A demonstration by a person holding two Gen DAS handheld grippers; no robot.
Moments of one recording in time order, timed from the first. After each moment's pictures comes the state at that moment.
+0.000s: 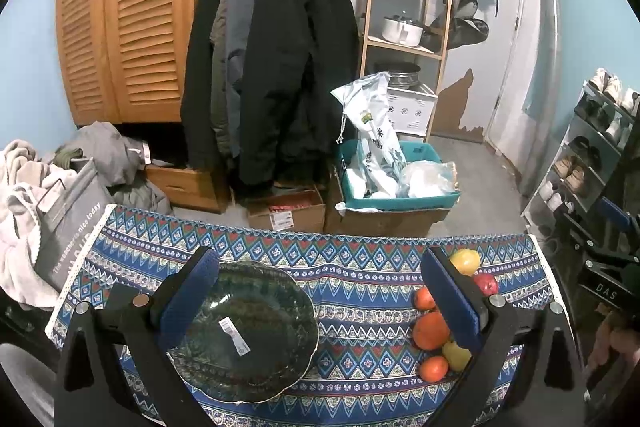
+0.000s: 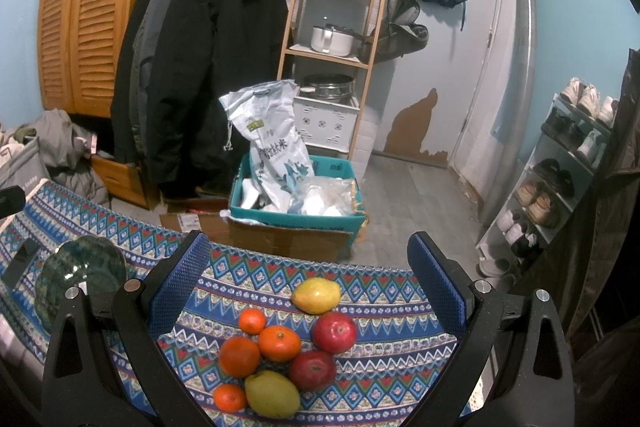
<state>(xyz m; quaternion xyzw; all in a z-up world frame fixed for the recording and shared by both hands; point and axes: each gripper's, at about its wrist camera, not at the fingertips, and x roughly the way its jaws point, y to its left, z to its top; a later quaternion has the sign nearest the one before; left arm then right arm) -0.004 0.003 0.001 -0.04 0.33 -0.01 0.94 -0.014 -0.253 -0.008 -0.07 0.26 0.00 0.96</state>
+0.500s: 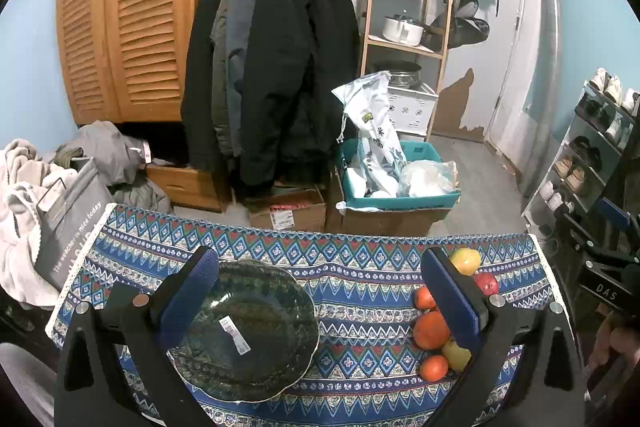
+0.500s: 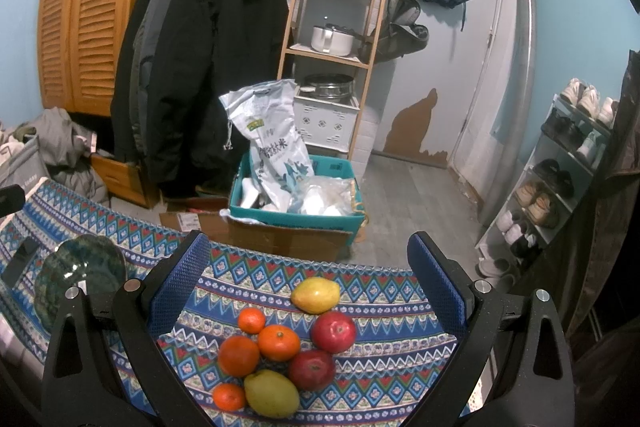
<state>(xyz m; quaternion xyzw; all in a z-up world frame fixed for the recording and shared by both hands) -0.005 0.003 0.000 -0.04 0.33 -0.01 0.94 -0.014 -0.252 -0.008 -0.08 0.26 0.00 0.96</state>
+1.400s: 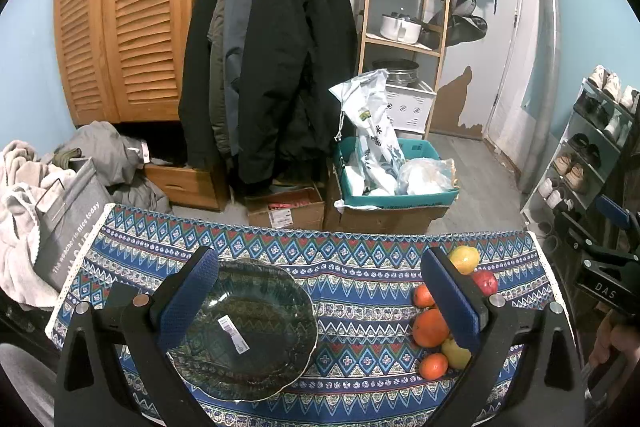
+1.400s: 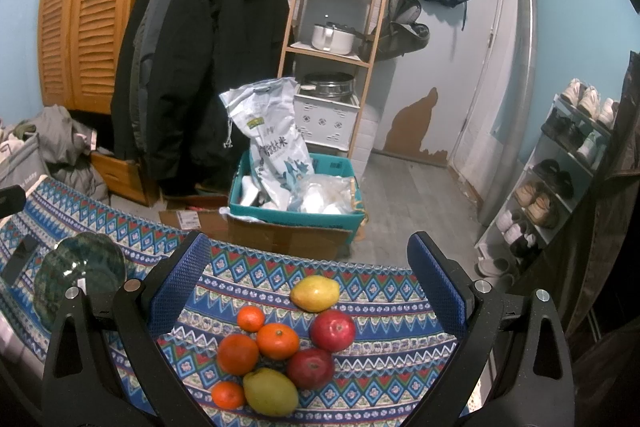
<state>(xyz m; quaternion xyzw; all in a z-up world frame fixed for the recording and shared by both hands) -0.005 0.001 -0.001 -0.04 0.33 -0.01 0.94 -0.016 -0.254 -0.010 -0.08 0.26 0.01 0.96</state>
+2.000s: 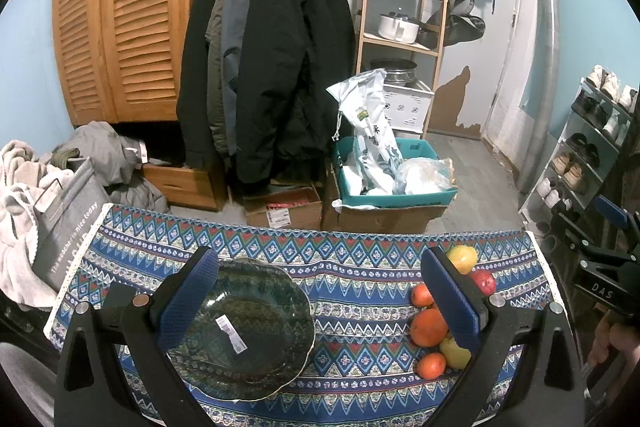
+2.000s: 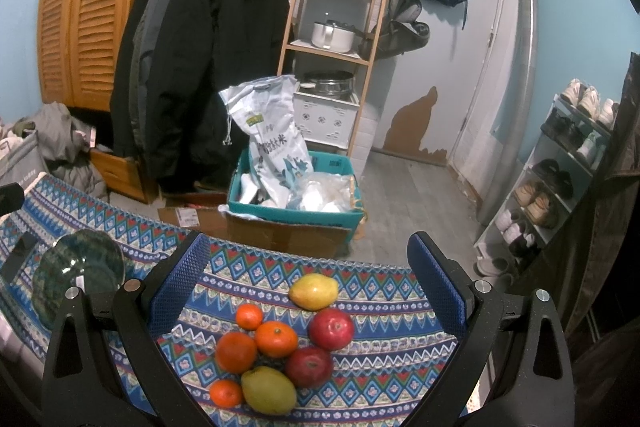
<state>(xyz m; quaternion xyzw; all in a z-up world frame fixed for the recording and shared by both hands) -0.005 -0.004 -0.001 -0.04 0.33 -0.01 0.94 -0.016 -0.254 -0.010 -0.08 0.26 0.01 0.96</state>
